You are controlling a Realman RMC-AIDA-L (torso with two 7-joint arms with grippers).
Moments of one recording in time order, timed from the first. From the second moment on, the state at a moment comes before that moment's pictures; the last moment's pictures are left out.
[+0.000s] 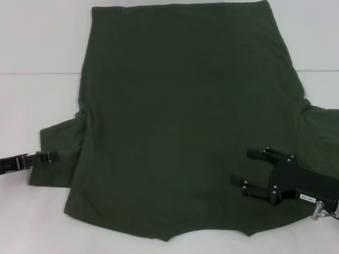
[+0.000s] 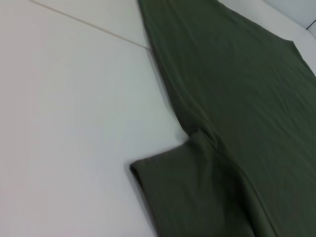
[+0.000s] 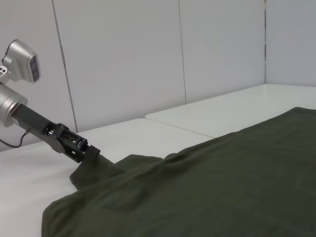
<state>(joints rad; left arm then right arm) -0.50 -2.03 0.29 0.68 2.41 1.29 -1.98 0.45 2.10 -0.70 -0.39 -1.81 -1.38 0.92</state>
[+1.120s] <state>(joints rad) -0.52 -2.04 0.36 0.68 2.40 1.25 -1.99 0.45 2.10 -0.70 -0.39 -1.81 -1.40 0.93</state>
